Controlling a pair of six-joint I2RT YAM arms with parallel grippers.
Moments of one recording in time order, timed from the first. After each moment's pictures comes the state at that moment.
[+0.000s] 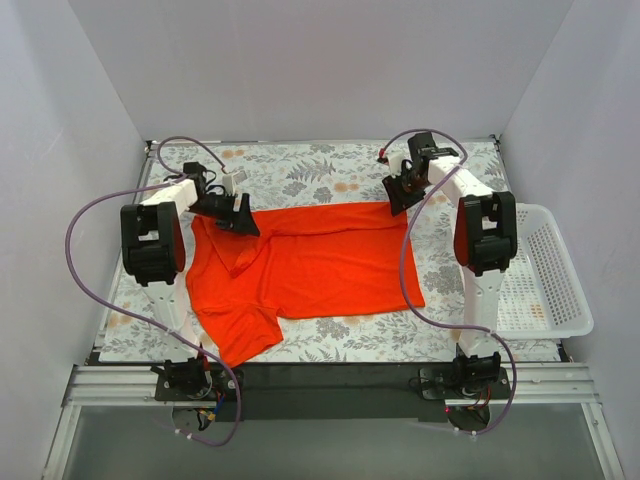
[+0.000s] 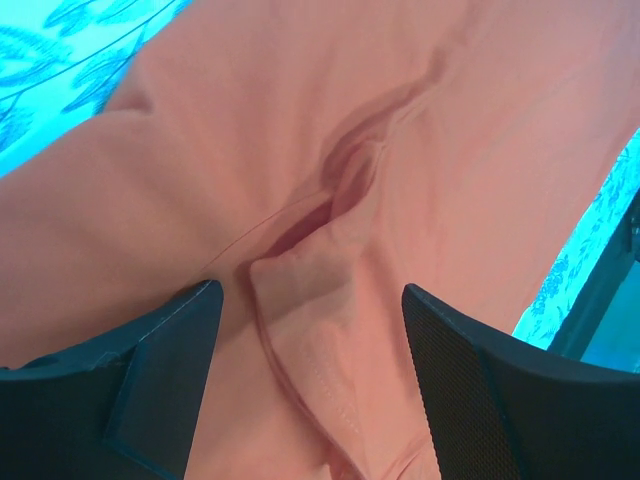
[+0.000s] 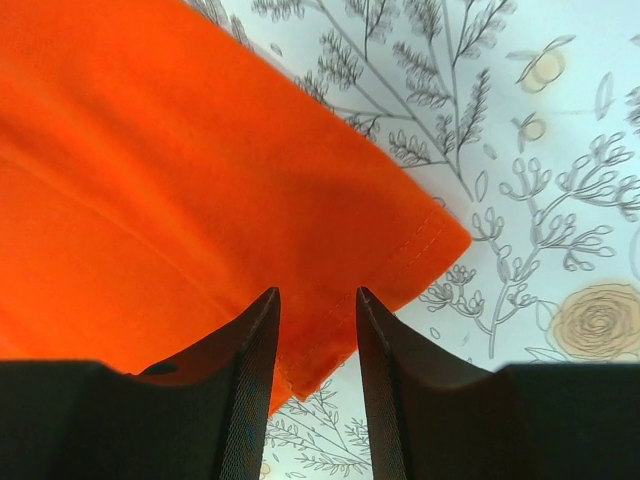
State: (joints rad) left arm 0.06 2.11 1.50 -0.77 0.84 0.39; right arm 0.20 2.19 1.80 -0.80 -0.34 -0.42
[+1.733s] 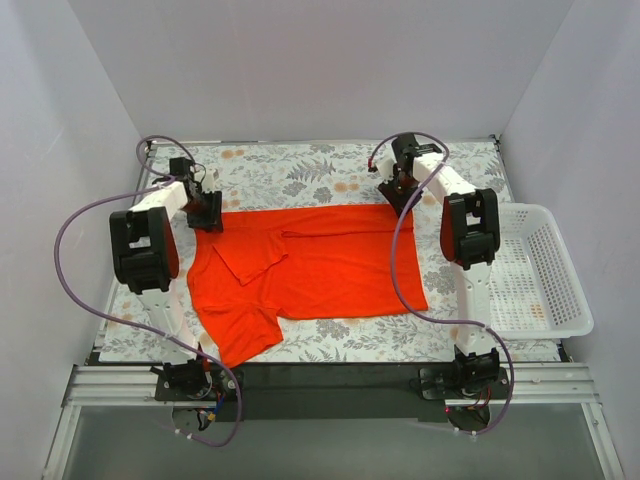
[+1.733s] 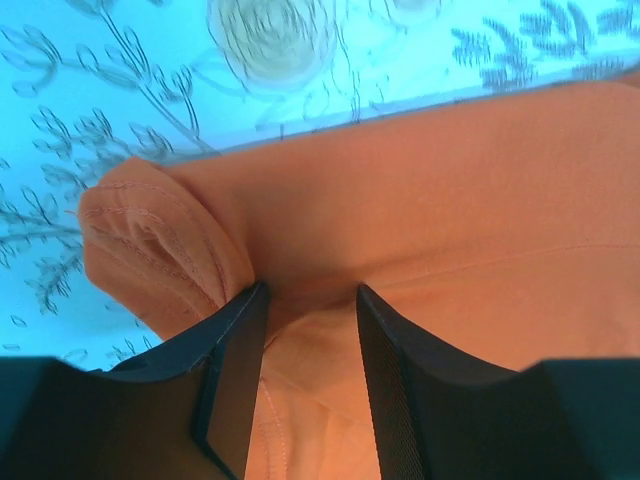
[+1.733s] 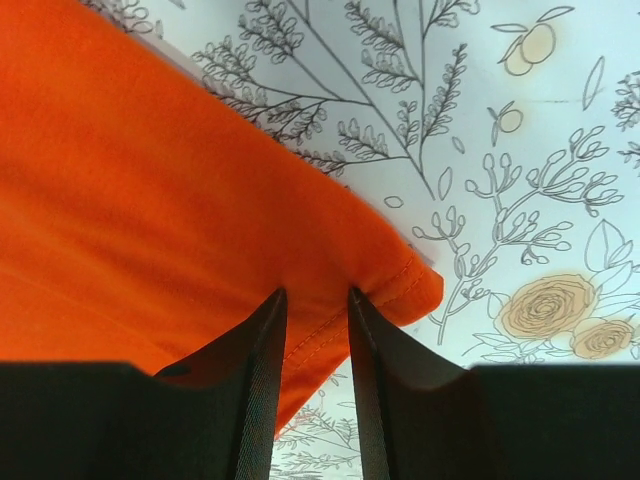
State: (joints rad) left arm 0.11 2.02 1.43 -0.59 0.22 0.14; right arm 0.25 2.33 1.98 -0.97 -0.08 -0.51
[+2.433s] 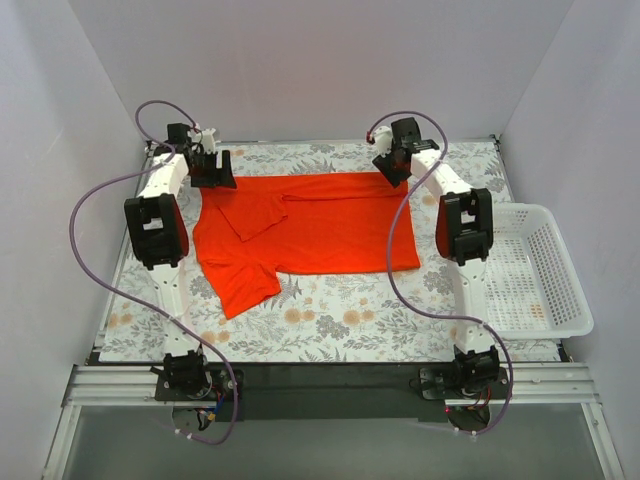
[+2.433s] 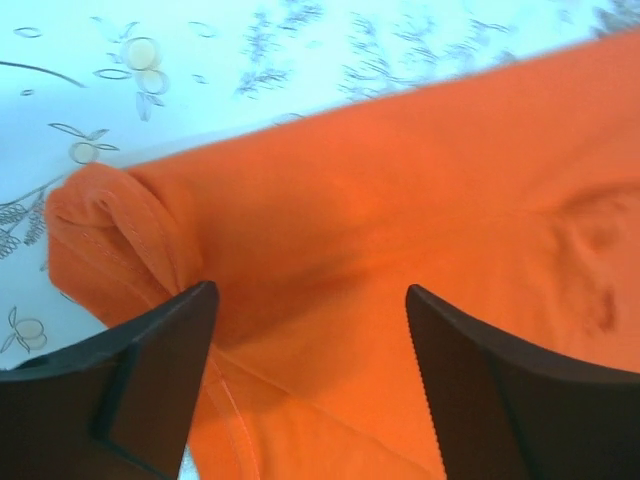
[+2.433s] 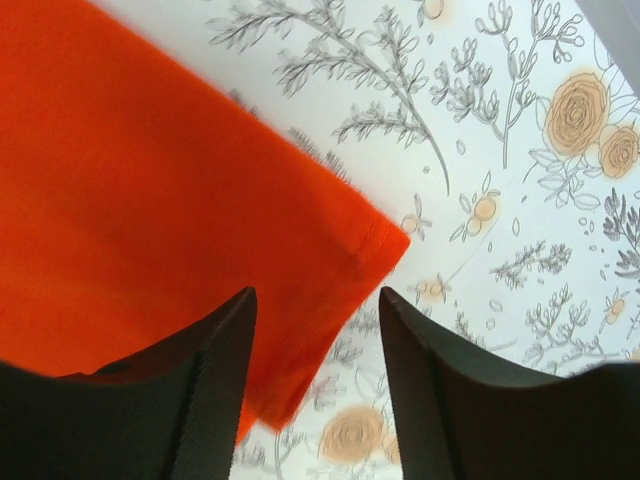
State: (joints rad) left arm 0.11 2.40 2.06 -0.67 0.41 0.13; right arm 0.25 2.47 2.17 -0.63 0.04 -0.53
